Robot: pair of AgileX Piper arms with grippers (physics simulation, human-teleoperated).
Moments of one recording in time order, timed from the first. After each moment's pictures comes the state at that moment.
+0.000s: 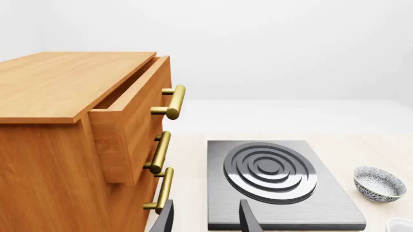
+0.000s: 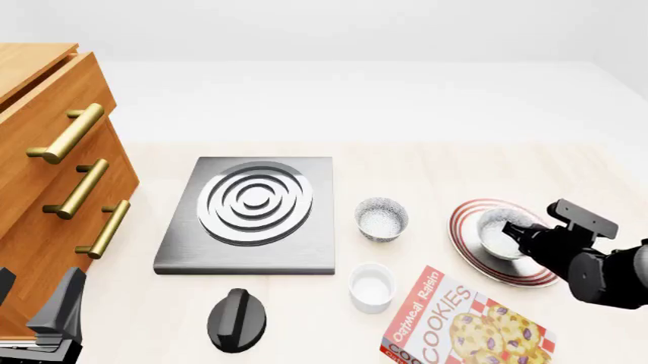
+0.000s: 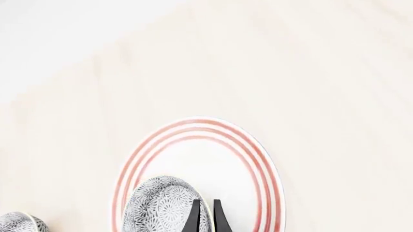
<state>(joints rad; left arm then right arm) 0.00 0.01 0.00 0.00 0.00 -0.19 1.73 -0.52 -0.49 0.34</state>
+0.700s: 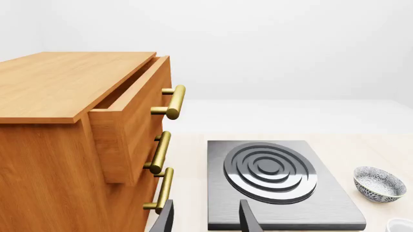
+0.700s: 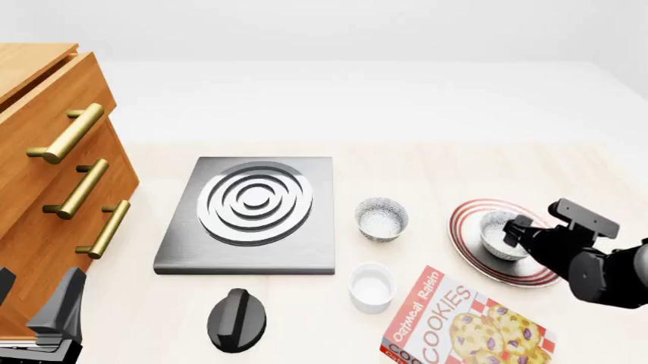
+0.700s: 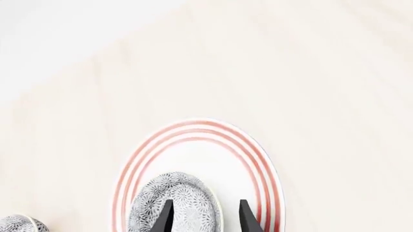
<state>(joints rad) 0.00 0.01 0.00 0.00 0.00 -0.19 1.73 -0.53 -0.49 0.35</state>
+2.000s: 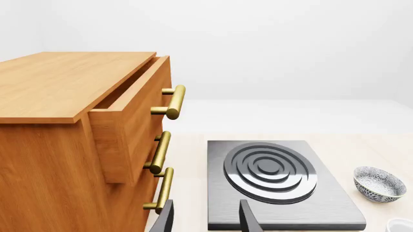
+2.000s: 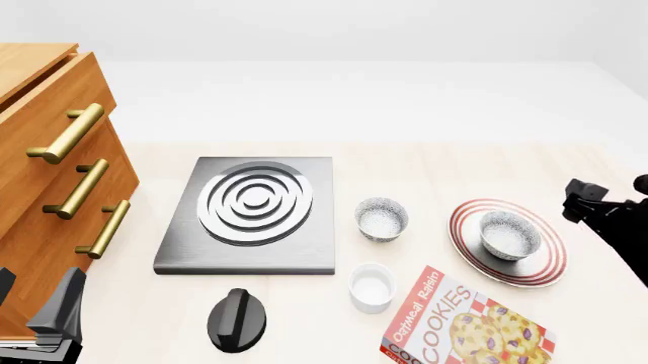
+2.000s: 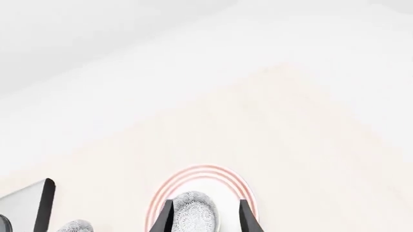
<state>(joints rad) 0.00 0.01 0.00 0.00 0.00 -0.26 1.11 -0.41 -0.32 0.25</state>
